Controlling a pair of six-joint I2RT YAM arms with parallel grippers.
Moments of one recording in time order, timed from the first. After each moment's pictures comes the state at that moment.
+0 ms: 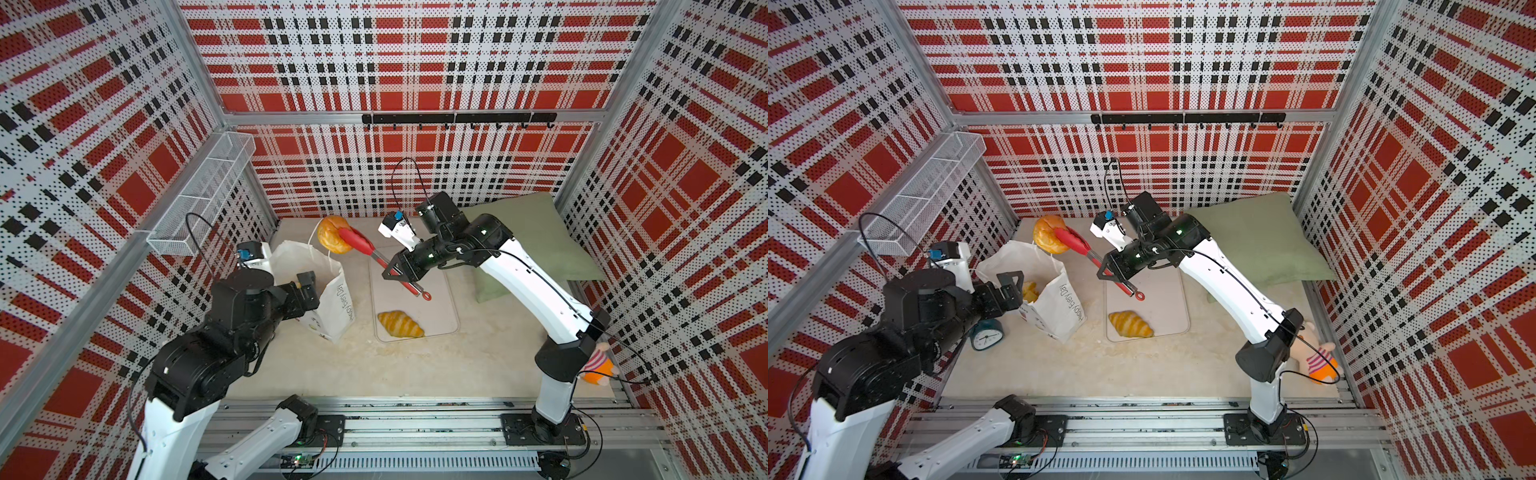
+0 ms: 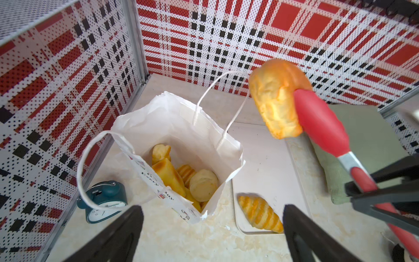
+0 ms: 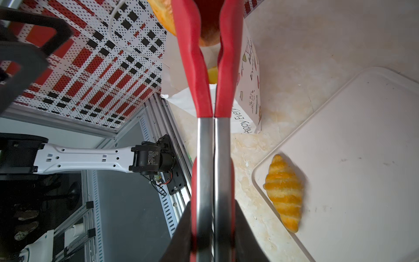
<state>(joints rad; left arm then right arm) -0.48 0.83 1.54 -1.23 -0.43 -0.51 0.80 1.88 2.23 -1.17 -0.51 0.11</state>
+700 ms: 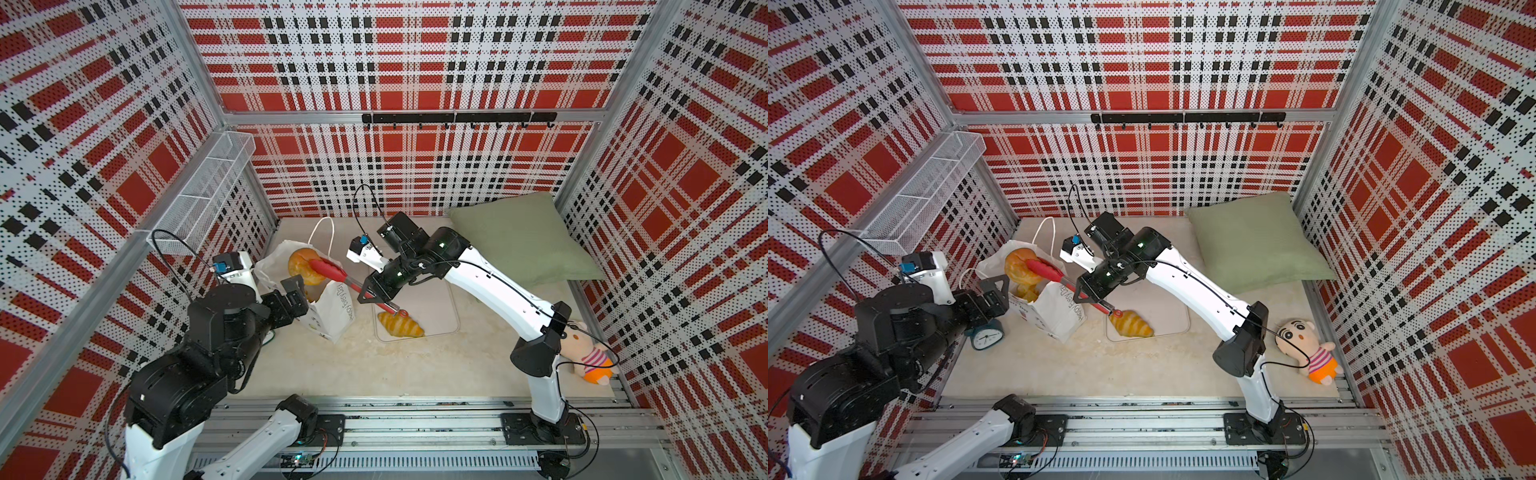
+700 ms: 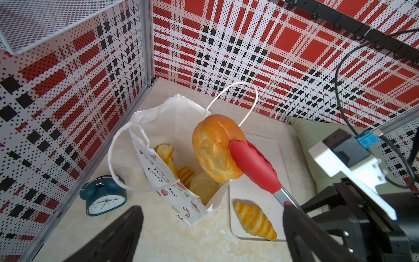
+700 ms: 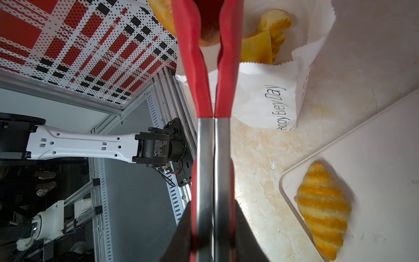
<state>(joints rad) -0.48 0.78 1.54 -1.25 -0.46 -0.55 0.93 2.02 2.30 -1.17 -0.52 0.12</state>
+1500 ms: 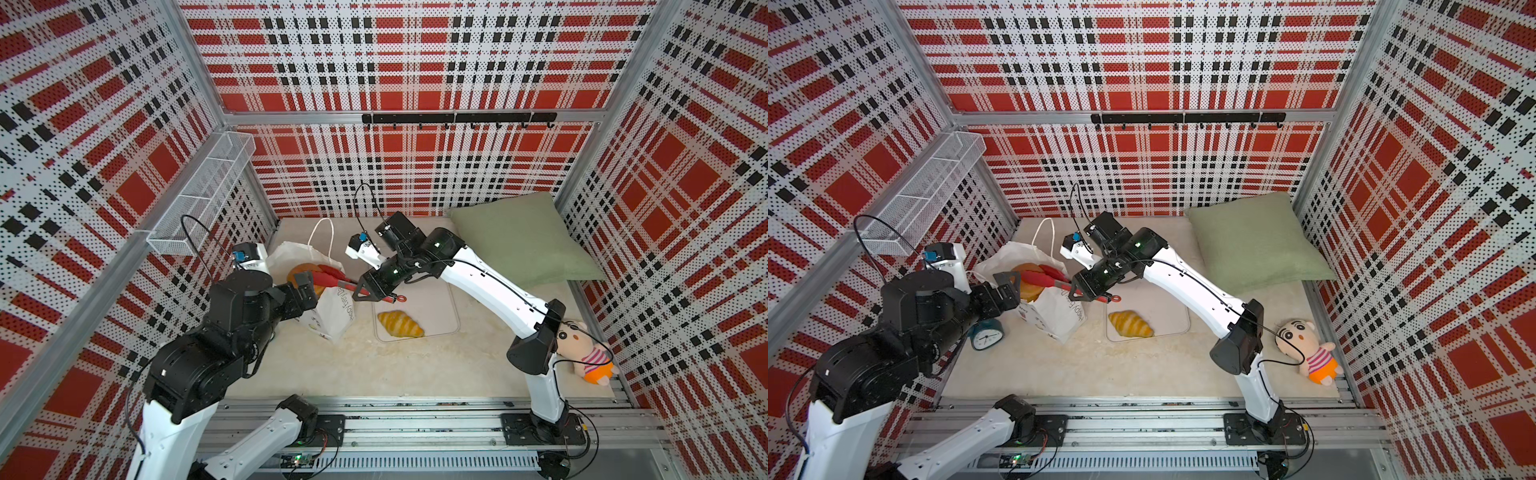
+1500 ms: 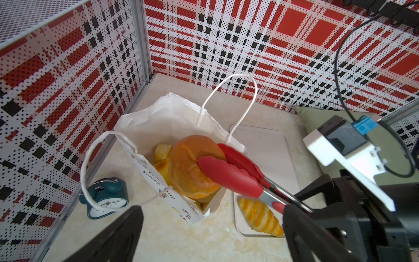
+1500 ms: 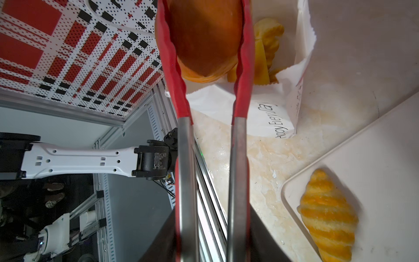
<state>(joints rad) -0.48 0.85 1.54 -1.23 -0.44 -0.51 0.93 2.03 2.29 -1.11 -0.52 0.17</state>
